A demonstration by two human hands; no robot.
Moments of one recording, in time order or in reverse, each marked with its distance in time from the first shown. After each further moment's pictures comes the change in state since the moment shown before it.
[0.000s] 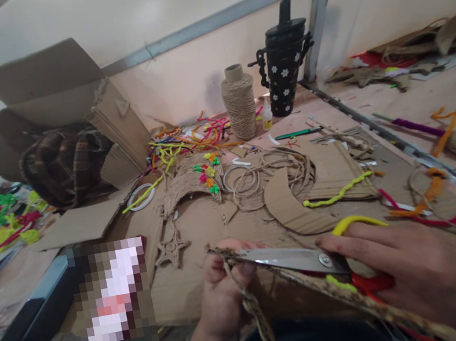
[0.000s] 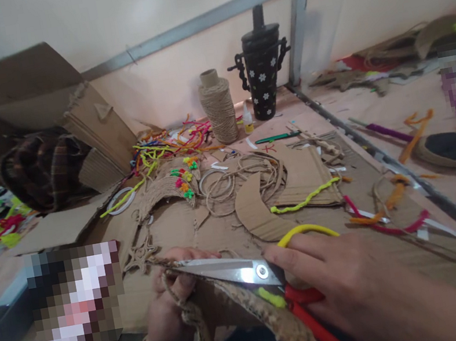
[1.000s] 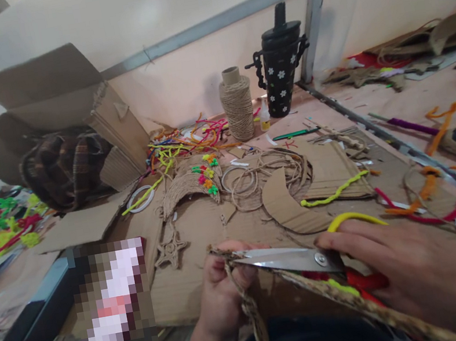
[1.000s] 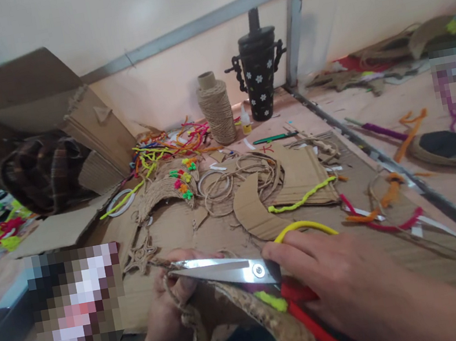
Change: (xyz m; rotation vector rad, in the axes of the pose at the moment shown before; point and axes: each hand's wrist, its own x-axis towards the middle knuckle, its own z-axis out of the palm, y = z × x) left_hand -0.002 -0.003 -0.008 0.076 0.012 -0.045; right_hand -0.005 0.000 0.003 -0.049 -0.064 -0.021
